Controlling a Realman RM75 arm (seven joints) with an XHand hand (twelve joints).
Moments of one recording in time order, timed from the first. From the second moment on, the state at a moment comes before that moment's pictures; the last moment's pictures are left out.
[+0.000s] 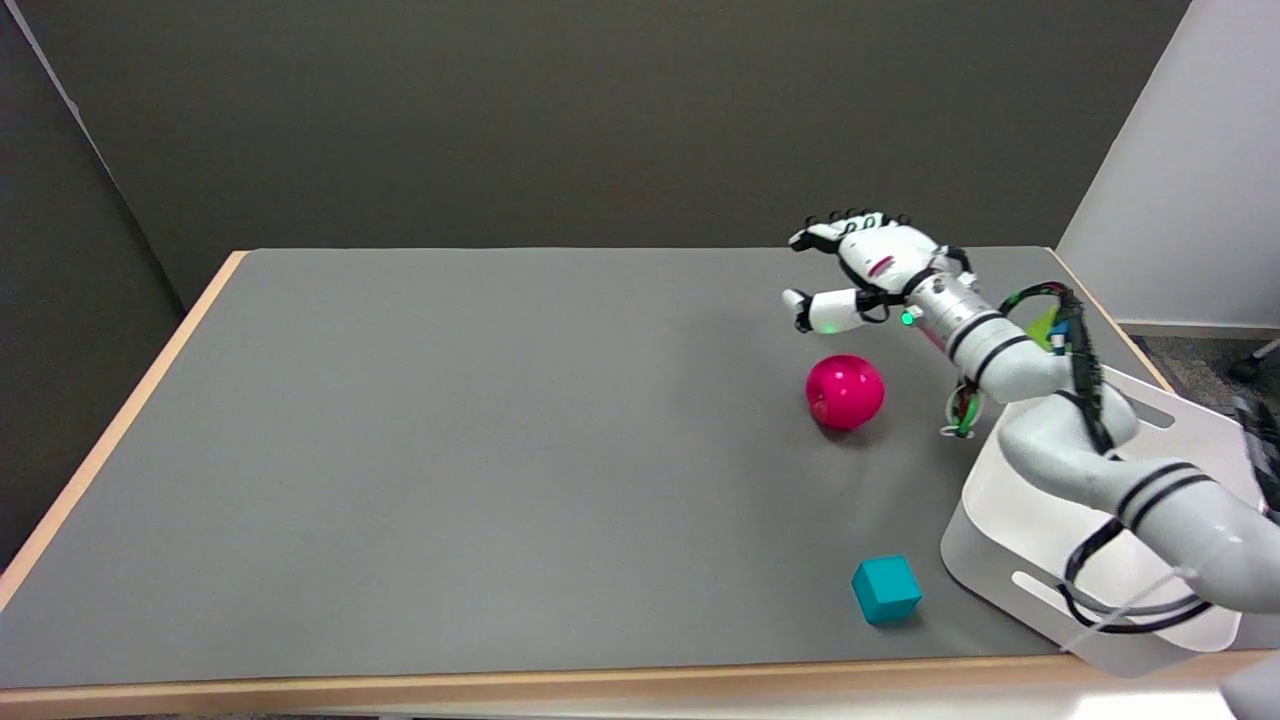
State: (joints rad) arm 0.28 -0.90 -1.75 1.14 0.13 0.17 0.57
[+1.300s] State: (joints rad) arm -0.35 -0.76 -1.35 1.76 0.48 0.06 0.30
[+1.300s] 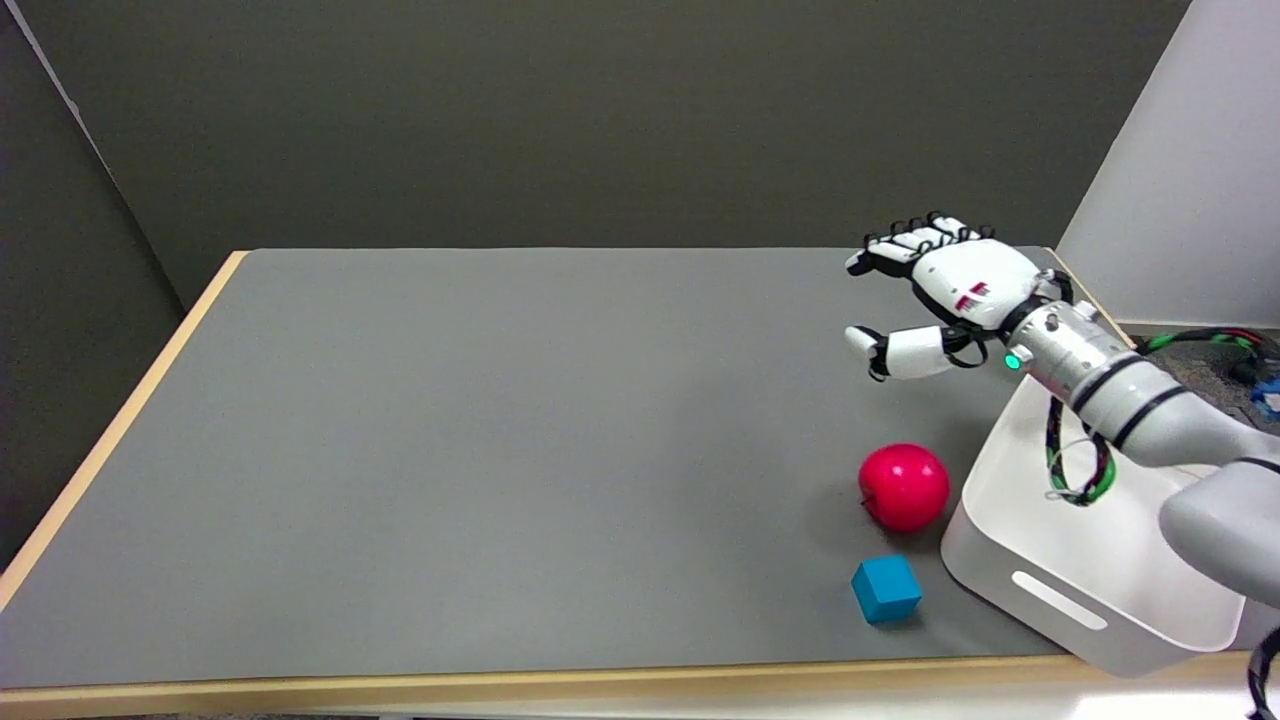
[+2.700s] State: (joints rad) arm -0.69 -0.80 -1.36 1.73 0.54 0.59 0.12
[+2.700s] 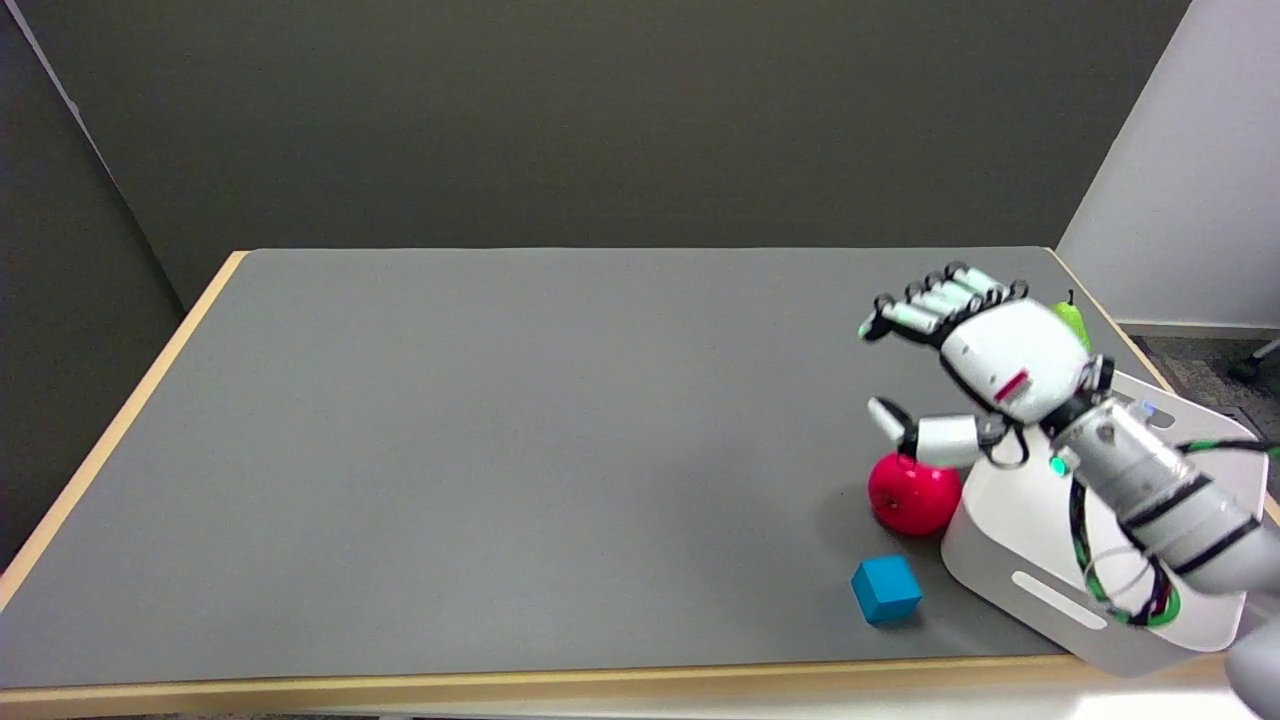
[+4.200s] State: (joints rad) arm -0.76 -0.72 -1.23 1.79 0.62 0.31 0.08
